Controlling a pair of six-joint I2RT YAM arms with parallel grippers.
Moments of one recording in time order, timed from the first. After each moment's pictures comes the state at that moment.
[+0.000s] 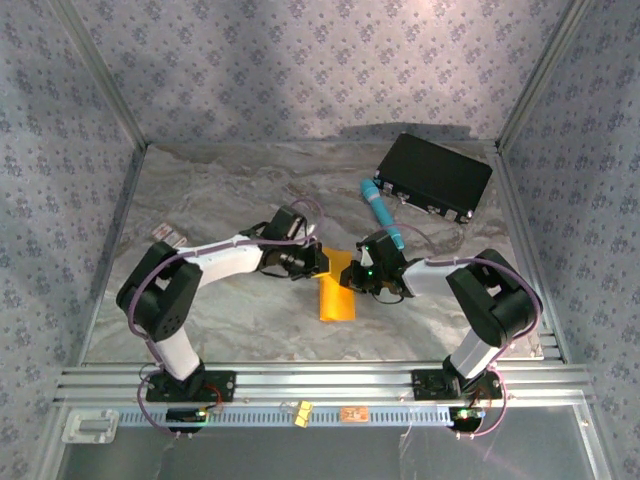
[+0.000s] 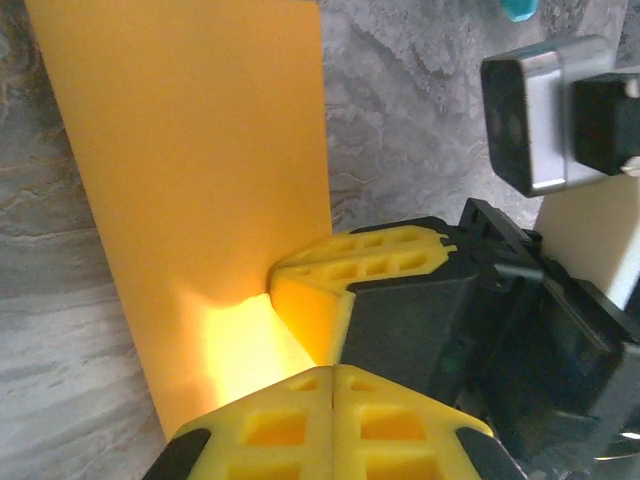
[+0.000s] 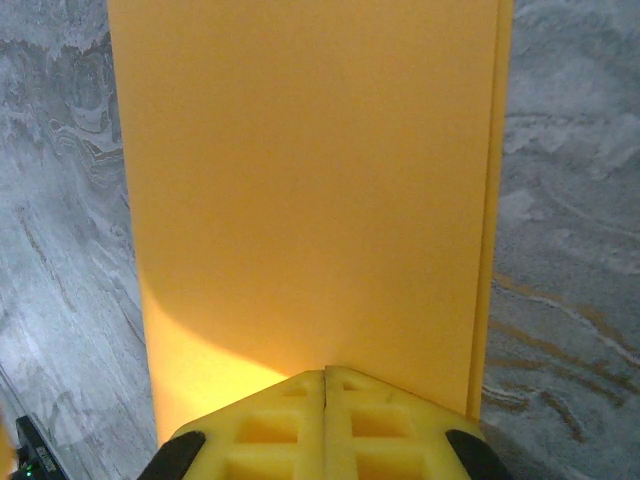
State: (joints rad) left arm -0.68 1.72 0.98 -0.20 0.57 -0.84; right arm 0.58 1.64 0.63 0.13 -0.42 0.80
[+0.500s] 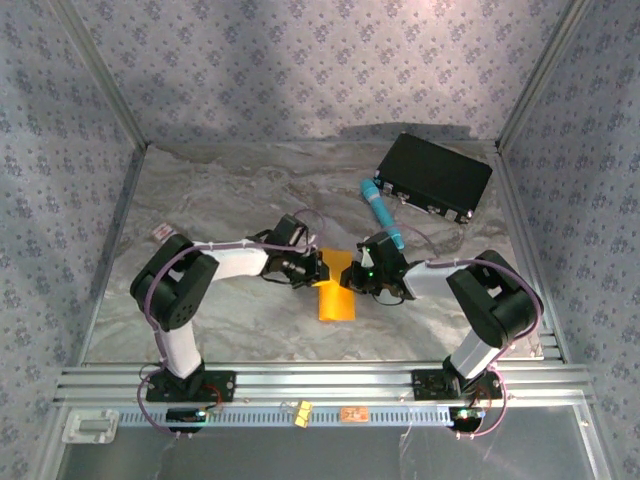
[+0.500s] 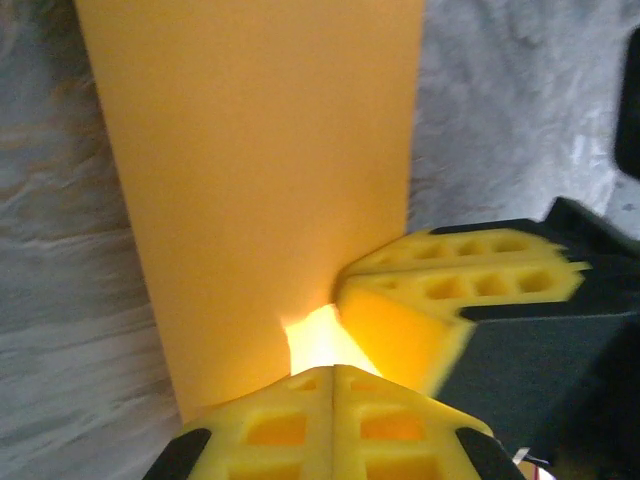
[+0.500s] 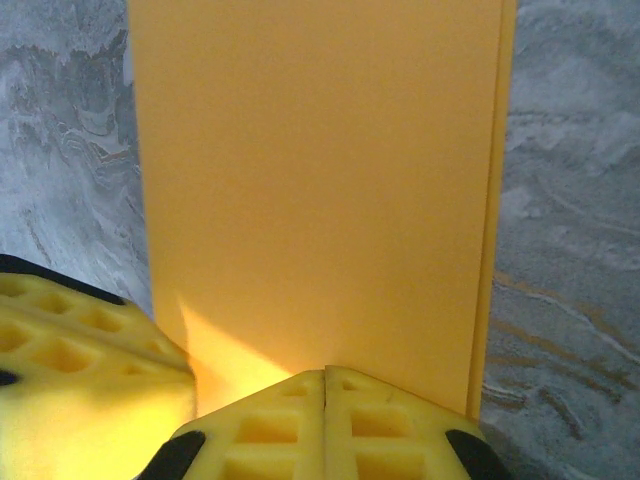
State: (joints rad) left arm -0.68 1.81 0.93 -0.12 0.61 -0.85; right arm 0.59 1.64 0.60 0.17 -0.41 0.81
